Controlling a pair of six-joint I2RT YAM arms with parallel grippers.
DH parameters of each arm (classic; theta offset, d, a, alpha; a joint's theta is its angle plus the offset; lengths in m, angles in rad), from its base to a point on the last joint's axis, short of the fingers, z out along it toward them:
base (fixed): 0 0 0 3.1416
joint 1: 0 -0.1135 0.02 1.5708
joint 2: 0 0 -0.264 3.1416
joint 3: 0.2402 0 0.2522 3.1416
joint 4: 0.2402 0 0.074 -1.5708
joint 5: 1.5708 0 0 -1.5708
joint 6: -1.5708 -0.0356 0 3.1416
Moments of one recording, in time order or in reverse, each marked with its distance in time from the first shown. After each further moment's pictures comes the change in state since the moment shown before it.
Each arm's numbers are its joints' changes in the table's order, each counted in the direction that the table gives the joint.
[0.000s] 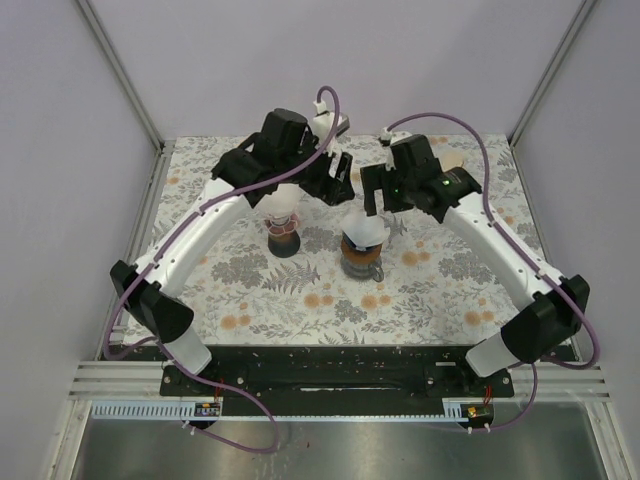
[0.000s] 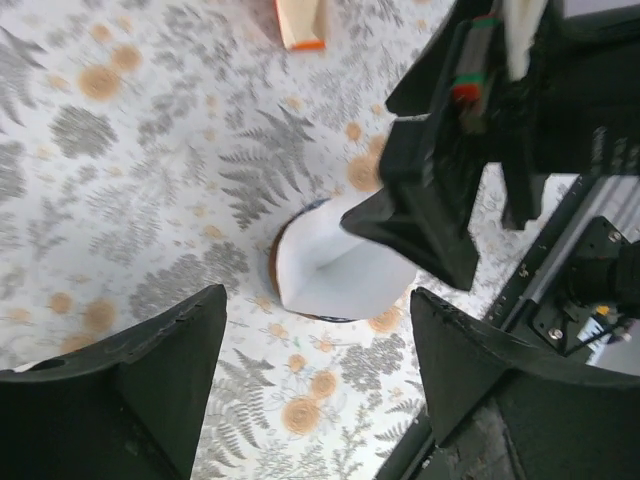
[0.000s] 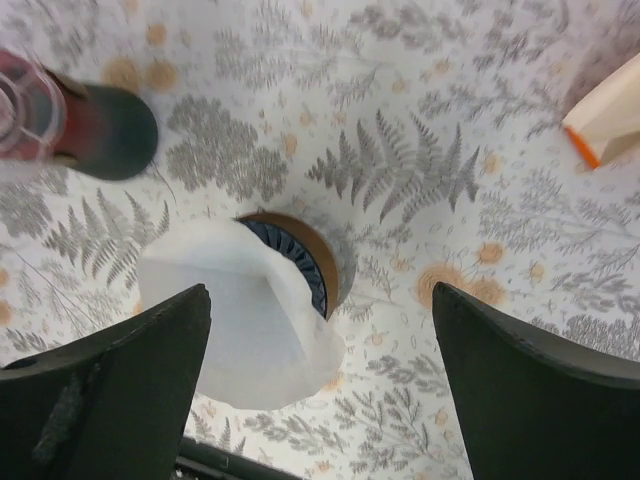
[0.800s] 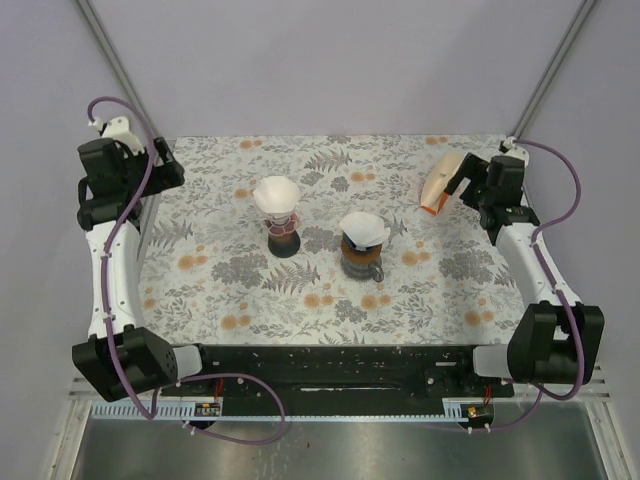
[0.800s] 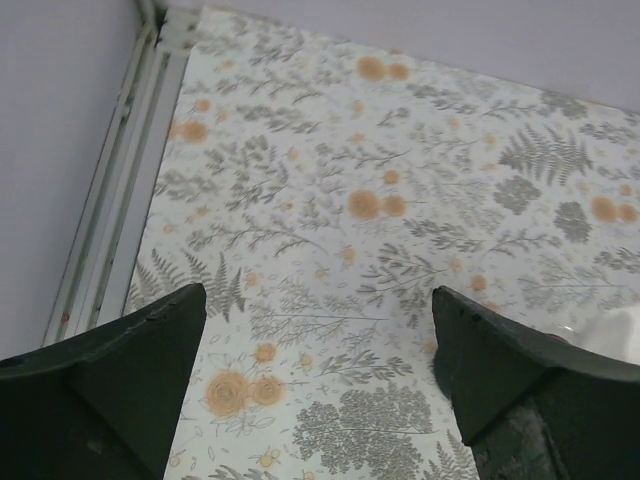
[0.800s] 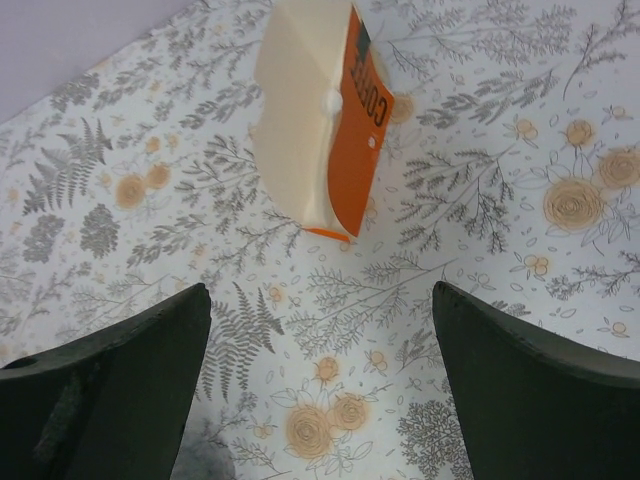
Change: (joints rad) left arm -0.896 -0.411 -0.427 -0.230 -0.105 0.000; right arm 0.574 -0.196 -0.436 -0.583 -0.028 -0.181
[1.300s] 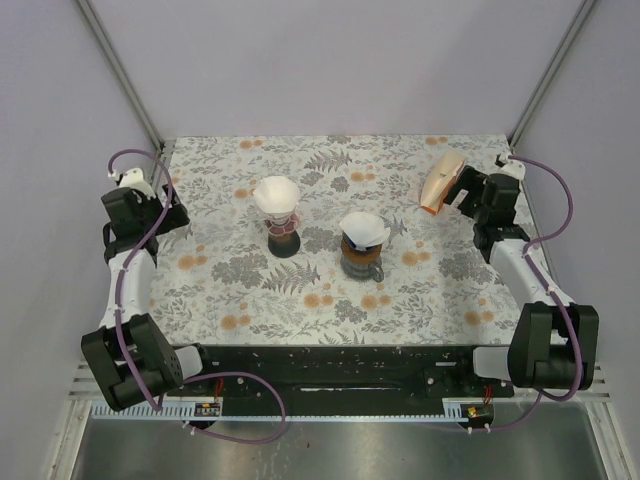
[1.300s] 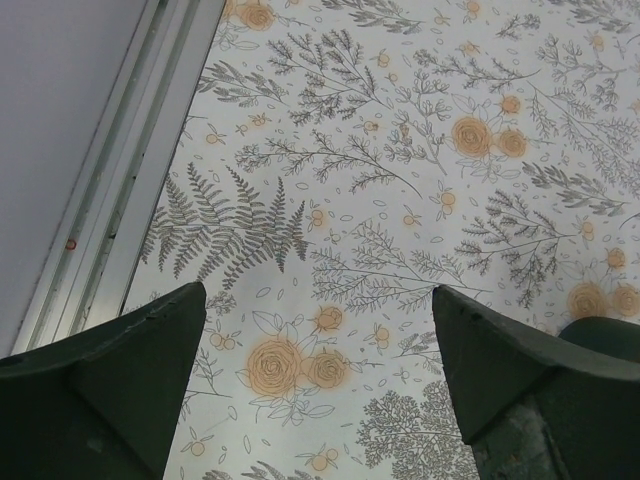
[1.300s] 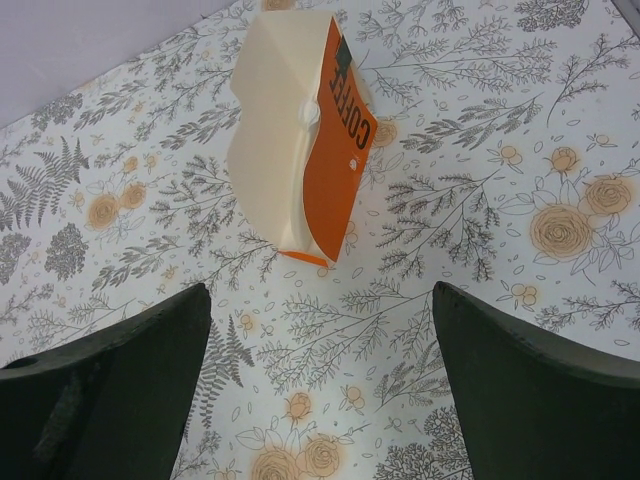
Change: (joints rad) left arm -0.127 -0.038 -0.509 -0.349 -0.039 -0.027; right arm 0.000 -0.039 -0.257 -0.307 0.054 0.044
